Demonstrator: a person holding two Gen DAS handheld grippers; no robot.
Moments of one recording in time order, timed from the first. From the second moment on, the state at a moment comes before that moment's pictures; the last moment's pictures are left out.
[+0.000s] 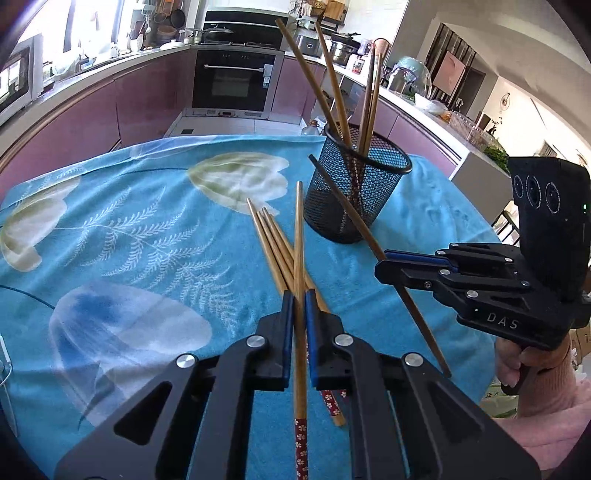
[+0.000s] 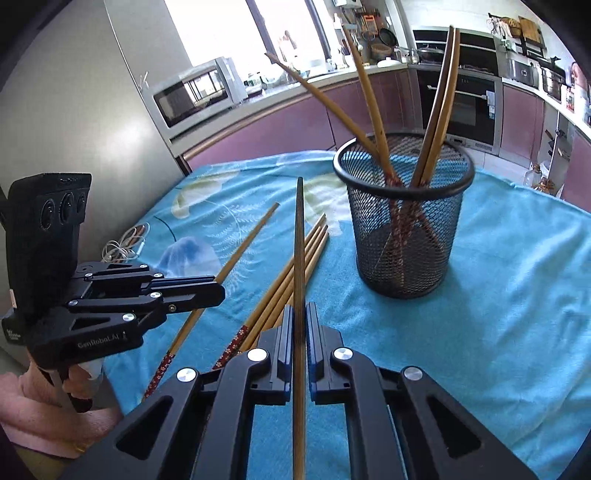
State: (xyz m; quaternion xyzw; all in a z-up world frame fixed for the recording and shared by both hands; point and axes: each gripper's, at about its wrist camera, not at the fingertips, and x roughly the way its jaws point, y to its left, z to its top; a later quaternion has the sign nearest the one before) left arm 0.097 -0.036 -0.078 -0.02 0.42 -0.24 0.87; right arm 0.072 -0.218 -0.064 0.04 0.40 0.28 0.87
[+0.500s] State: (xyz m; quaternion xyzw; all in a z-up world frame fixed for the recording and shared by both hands) left arm 0.079 -0.033 -0.020 -0.06 0.36 -0.29 0.88; right arm 0.057 -0.257 -0.020 0.08 0.32 0.28 0.90
